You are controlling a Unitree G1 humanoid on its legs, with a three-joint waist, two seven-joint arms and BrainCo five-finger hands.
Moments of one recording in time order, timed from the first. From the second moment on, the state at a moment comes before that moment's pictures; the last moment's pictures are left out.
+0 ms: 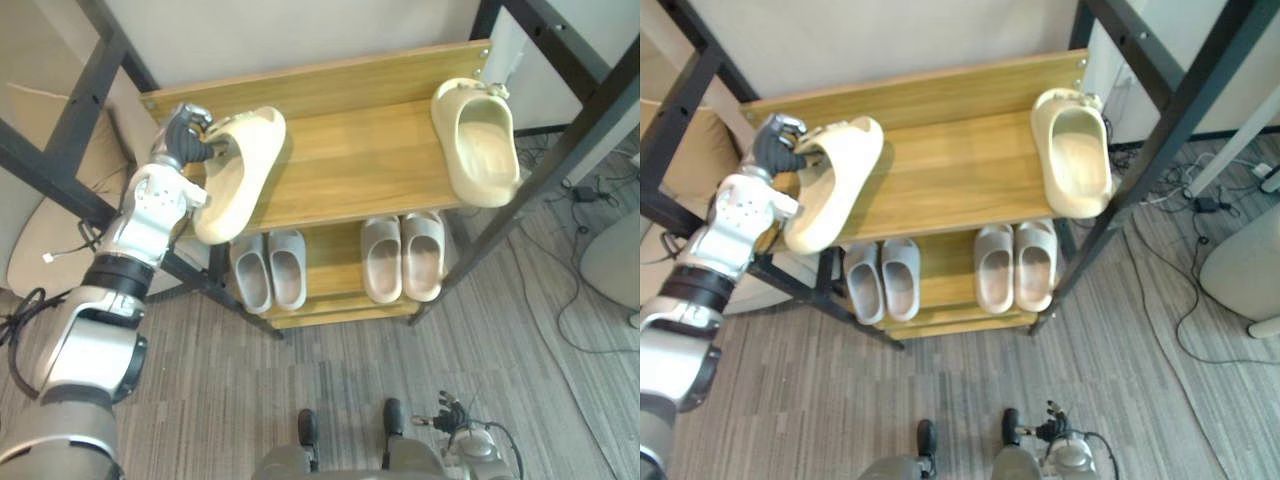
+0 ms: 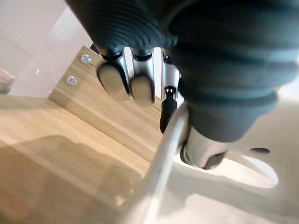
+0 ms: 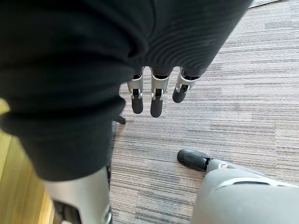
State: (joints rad) left arm -0.92 0.68 -0.31 0.70 0.07 -0.10 0.16; right arm 0.02 -0.19 -0.04 0.95 -0.14 -0.04 -0.09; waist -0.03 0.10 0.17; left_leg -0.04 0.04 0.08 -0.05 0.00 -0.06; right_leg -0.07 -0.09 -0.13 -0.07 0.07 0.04
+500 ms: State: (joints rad) left arm -0.94 0.60 -0.30 0.67 0.06 -0.10 0.20; right arm 0.02 -0.18 -0.04 0.95 -0.12 -0.04 -0.09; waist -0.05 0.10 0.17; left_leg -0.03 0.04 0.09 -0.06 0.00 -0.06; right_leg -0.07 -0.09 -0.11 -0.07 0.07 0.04
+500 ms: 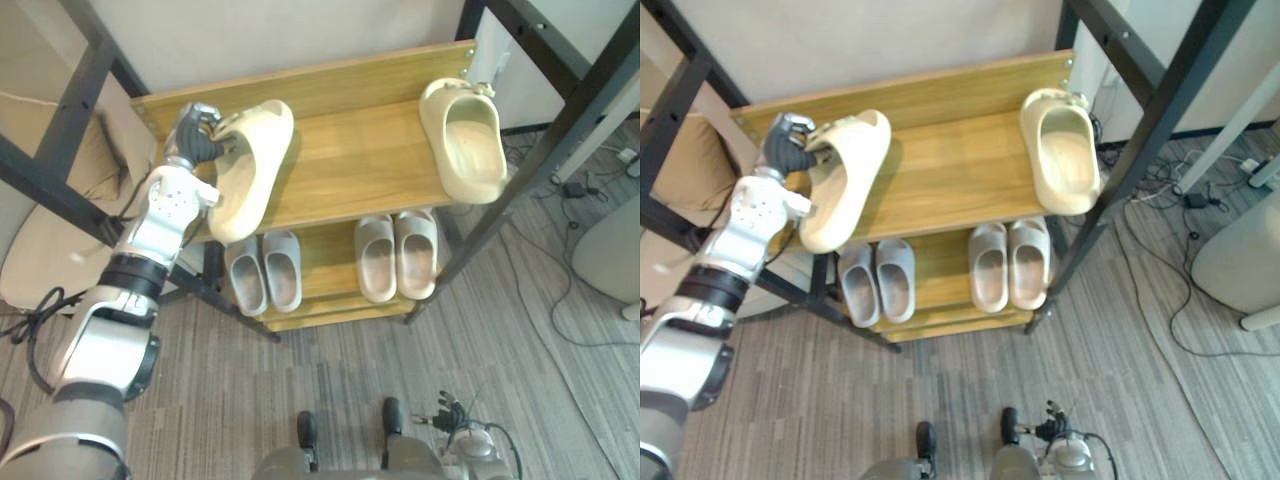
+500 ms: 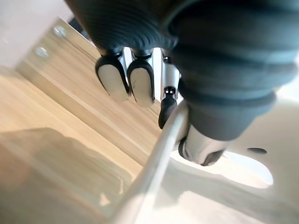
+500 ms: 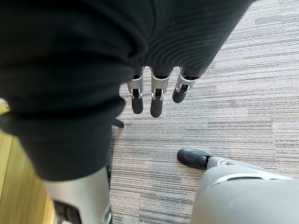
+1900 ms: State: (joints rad) left arm -1.21 0.45 -0.29 0.80 0.18 -0.06 0.28; right arm 0.00 -0.17 -0.08 0.88 -0.07 -0.05 -0.12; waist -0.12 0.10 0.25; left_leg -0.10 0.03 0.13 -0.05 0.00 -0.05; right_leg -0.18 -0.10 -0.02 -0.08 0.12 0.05
